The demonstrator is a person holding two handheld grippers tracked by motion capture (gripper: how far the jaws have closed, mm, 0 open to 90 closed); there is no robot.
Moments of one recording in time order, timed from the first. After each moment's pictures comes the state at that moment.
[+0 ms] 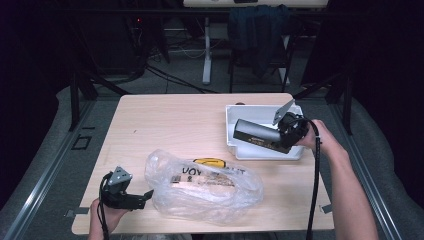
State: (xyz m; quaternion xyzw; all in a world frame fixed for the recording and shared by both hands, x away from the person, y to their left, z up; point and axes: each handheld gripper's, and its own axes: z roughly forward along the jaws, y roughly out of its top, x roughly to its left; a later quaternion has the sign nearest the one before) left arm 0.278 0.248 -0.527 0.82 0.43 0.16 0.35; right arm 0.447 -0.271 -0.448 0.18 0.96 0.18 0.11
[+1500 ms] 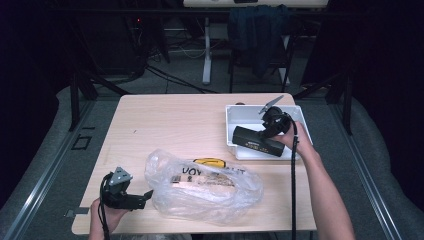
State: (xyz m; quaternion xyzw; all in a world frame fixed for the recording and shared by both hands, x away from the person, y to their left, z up) left arm 0.278 0.248 -0.530 0.81 0.44 0.16 0.34; right arm 0.480 -0.233 -0.471 0.34 0.90 0.24 0.15
